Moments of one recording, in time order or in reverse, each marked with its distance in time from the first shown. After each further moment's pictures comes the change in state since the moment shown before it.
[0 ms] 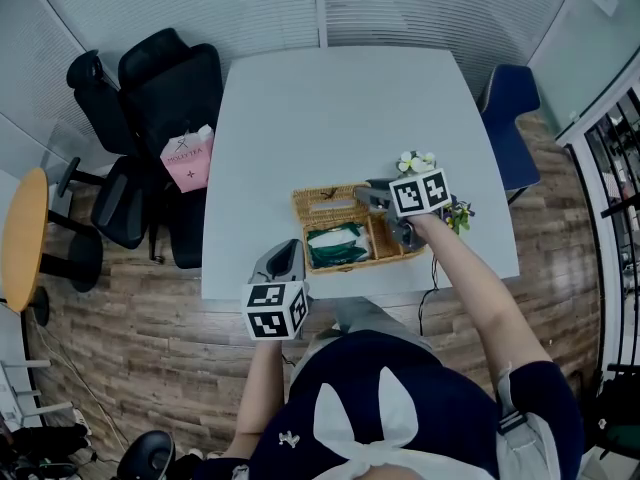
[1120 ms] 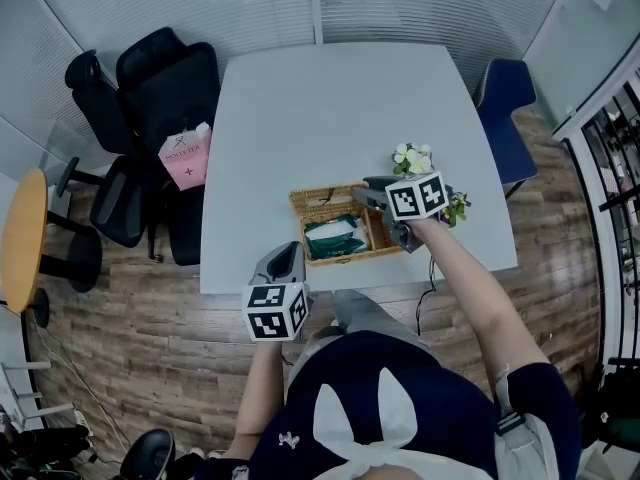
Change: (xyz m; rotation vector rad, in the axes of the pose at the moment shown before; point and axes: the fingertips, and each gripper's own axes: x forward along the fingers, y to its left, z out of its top) left arm -0.012 -0.012 -0.016 -0.004 0.021 -0.016; right arm -0.012 0.012 -0.011 -0.076 -0.034 -0.034
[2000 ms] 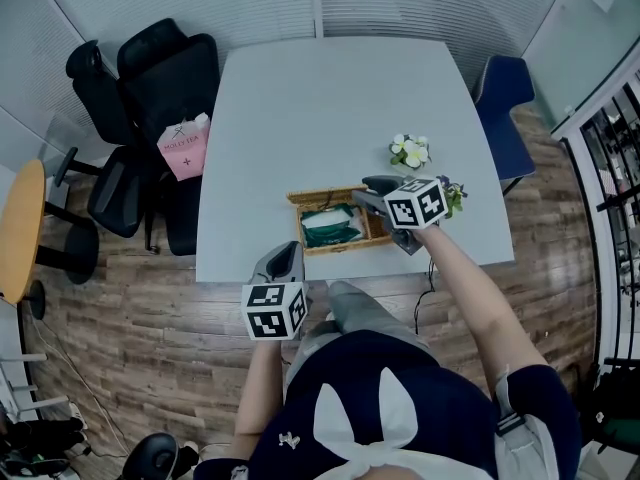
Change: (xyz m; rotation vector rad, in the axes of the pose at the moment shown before) left arm -0.015 -0.012 -0.022 -0.019 0.011 0.007; right arm -0.014 0.017 -0.027 -0.137 0.001 0.001
